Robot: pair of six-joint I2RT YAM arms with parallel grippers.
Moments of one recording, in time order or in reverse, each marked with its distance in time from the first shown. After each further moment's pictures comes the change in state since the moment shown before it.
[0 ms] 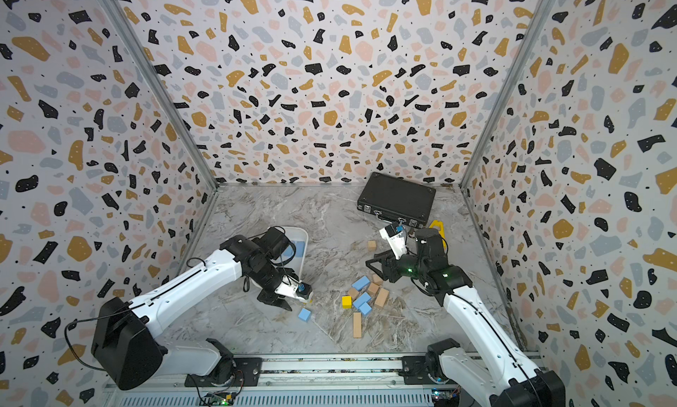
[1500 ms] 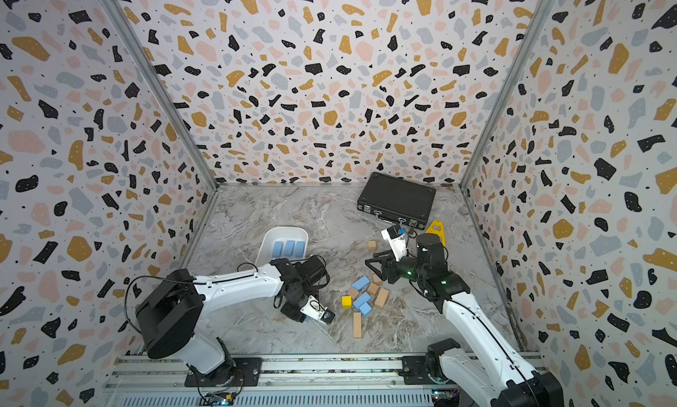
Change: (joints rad) left arm -0.252 0.234 -0.106 0.290 -0.323 -0.186; right arm 0.003 -0.024 -0.095 0.163 0.010 0.060
